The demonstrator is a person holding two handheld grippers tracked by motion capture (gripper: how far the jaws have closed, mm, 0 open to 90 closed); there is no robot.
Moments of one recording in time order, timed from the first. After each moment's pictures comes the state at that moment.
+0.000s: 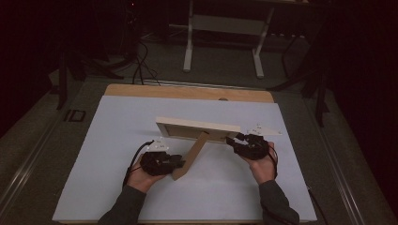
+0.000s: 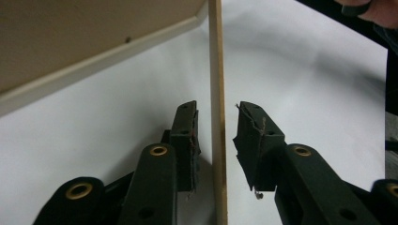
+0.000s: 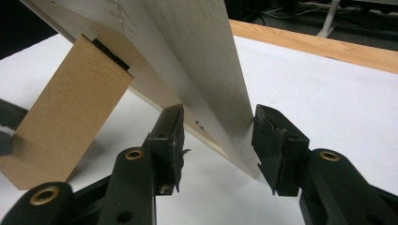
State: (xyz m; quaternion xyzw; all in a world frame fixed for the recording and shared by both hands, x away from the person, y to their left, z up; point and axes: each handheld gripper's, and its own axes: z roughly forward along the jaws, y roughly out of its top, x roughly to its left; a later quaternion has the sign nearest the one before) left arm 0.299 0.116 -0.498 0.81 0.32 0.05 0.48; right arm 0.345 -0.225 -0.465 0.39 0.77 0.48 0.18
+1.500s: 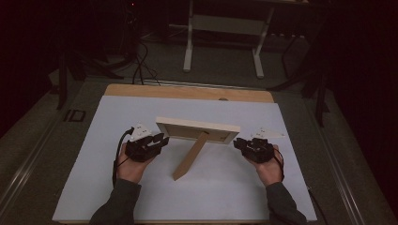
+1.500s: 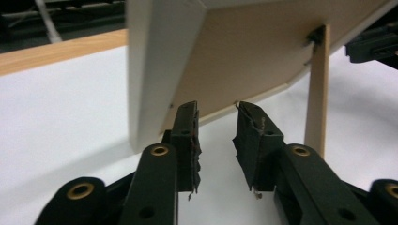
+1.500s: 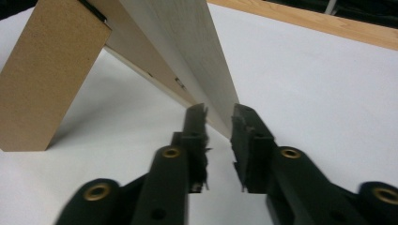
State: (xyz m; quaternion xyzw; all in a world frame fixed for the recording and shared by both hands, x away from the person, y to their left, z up) left arm 0.307 0.148 -0.463 0.75 0.41 0.20 0.48; right arm 0.343 -0.244 -0.475 0.38 0.79 0.44 0.17
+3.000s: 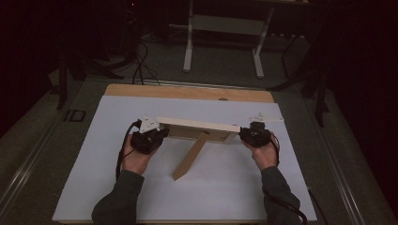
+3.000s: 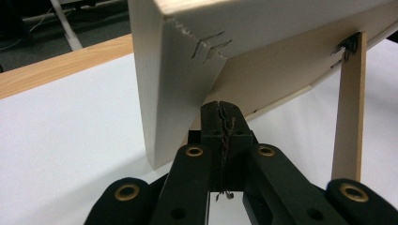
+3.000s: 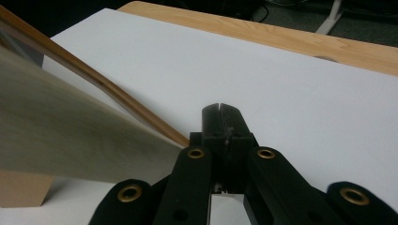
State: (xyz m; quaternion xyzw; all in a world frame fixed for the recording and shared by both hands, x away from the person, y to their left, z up) left arm 0.330 0.132 -0.454 0.77 0.41 0.22 0.44; right arm 0.383 -0.235 -0.457 0.40 0.77 0.47 0.15
